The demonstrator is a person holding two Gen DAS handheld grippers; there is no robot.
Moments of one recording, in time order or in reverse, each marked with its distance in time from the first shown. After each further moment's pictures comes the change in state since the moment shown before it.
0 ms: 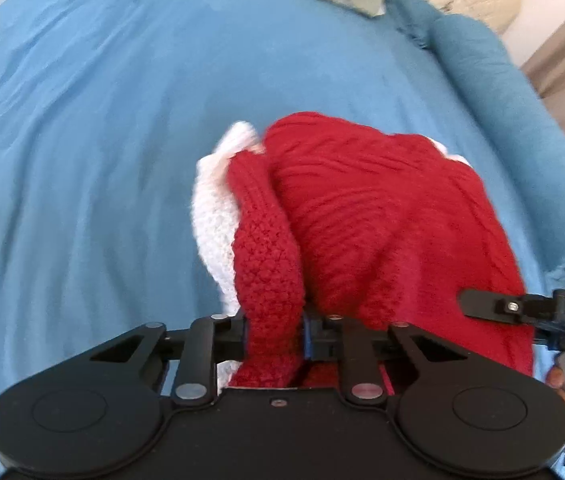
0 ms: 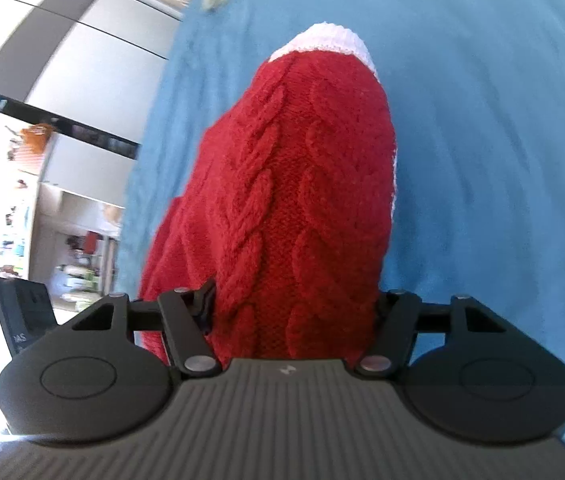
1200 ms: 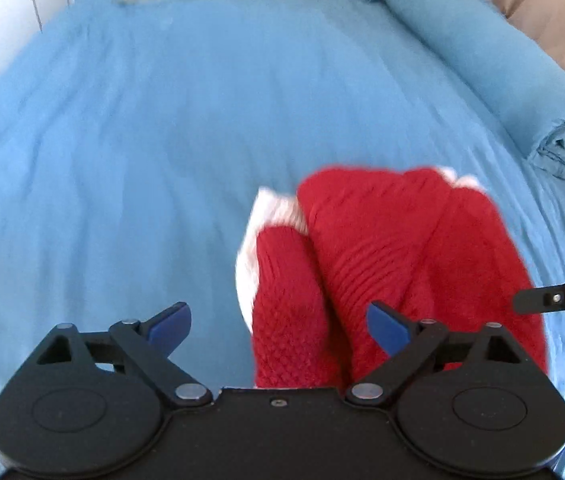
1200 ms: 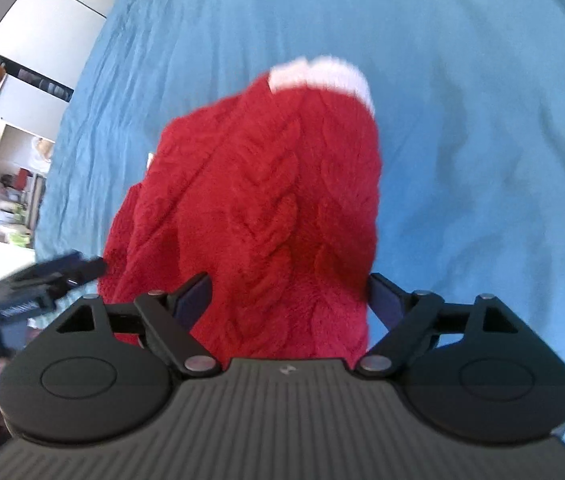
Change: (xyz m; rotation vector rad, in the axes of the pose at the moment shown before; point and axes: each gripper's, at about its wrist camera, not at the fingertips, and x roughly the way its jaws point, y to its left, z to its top) left arm -0.066 -0.178 -0.136 0.211 -0.017 0.237; right arm -0.199 -0.058 -0.105 -0.078 0.072 -0.311
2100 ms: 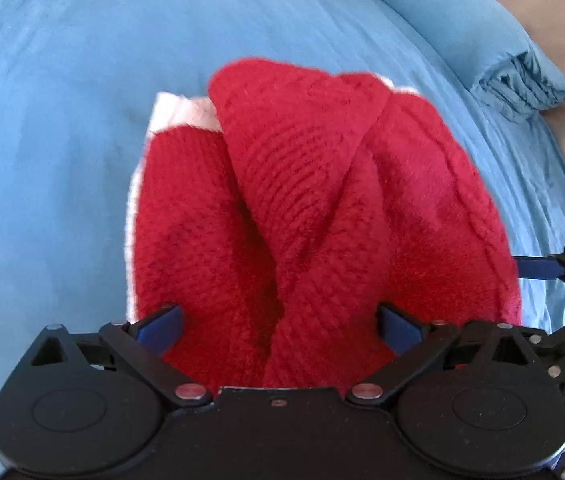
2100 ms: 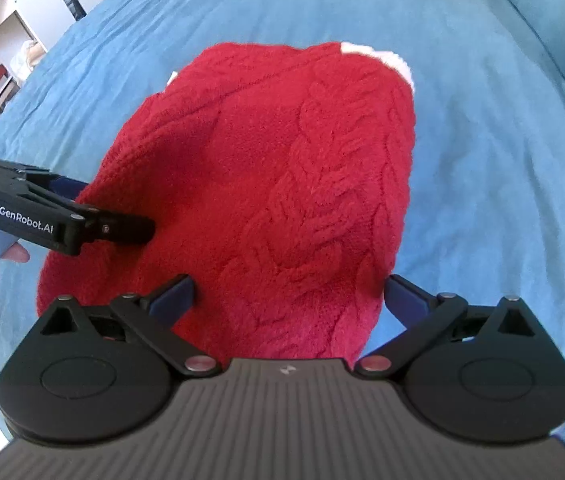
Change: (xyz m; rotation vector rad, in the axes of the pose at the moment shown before) left arm 0.046 -0.014 -0.038 0.038 0.137 -0.216; right arm 0.018 0.060 -0.077 -0.331 -0.096 -0.221
